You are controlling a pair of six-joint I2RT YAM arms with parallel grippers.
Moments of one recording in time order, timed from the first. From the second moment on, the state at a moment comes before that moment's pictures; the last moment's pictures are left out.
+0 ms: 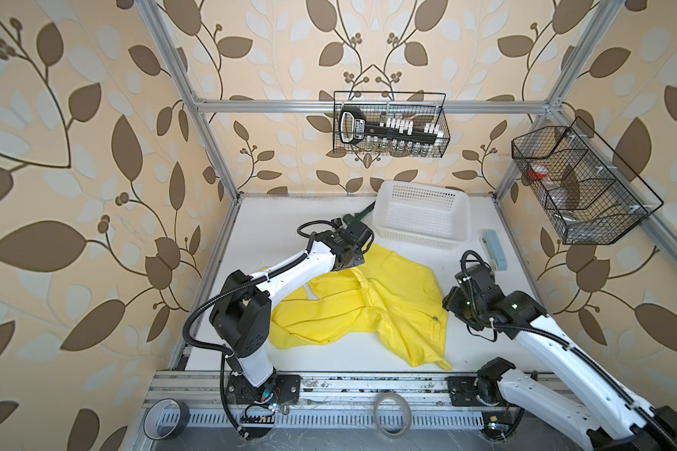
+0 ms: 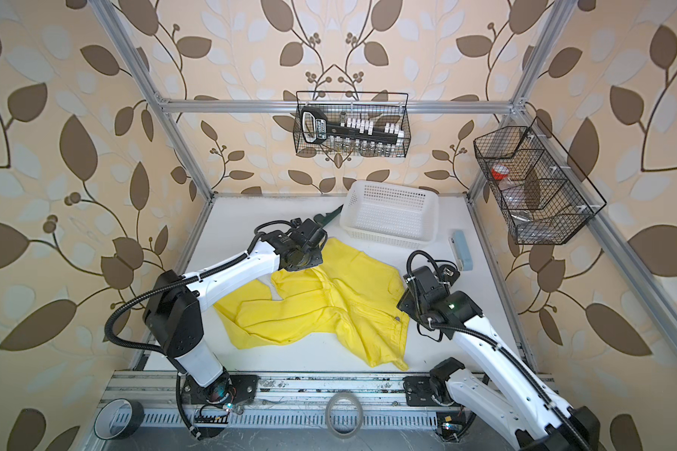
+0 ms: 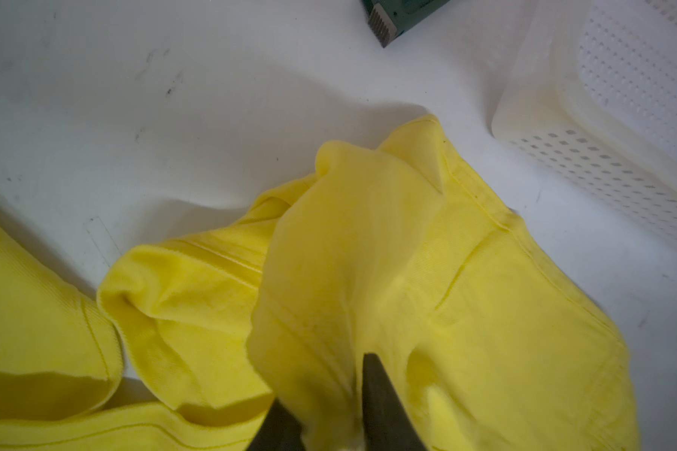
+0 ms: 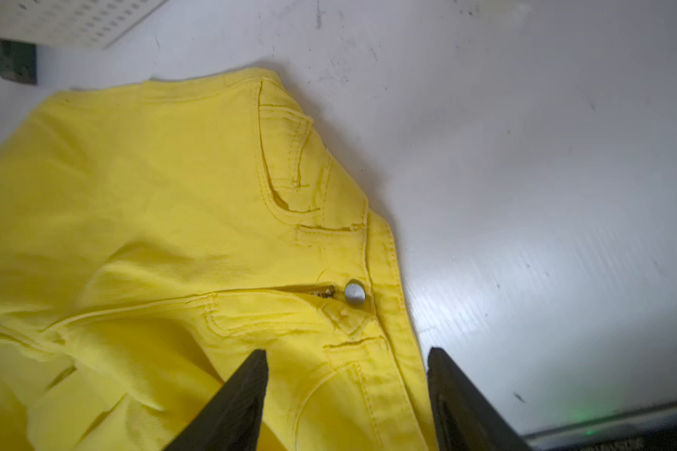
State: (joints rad) left arm -0.68 1.68 1.37 -0.77 -0.27 -0.89; right arm 0.43 0.92 0.76 -0.96 0.15 0.97
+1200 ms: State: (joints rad) left arm -0.27 1.16 0.67 -0.94 -0.23 -1.05; right arm 0.13 1.50 0.88 -0.55 0.34 0.42
